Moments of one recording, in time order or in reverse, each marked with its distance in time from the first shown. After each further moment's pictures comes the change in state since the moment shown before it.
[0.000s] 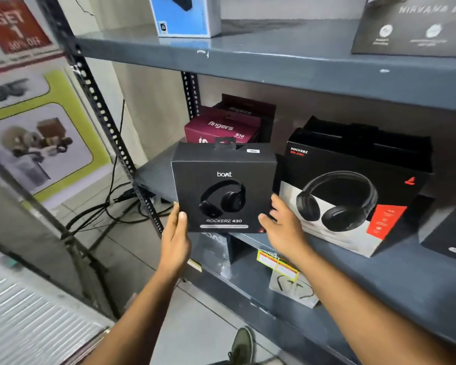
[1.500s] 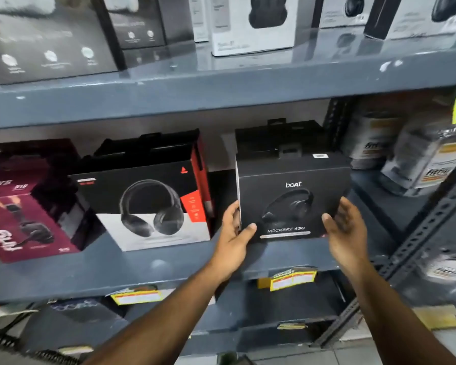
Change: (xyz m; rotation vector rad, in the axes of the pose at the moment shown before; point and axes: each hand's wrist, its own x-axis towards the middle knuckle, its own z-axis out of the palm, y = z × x) left_hand -0.179 0.057 0.333 -0.222 -1.069 -0.048; right_hand -0.205 0.154 -0.312 0.294 1.075 -0.016
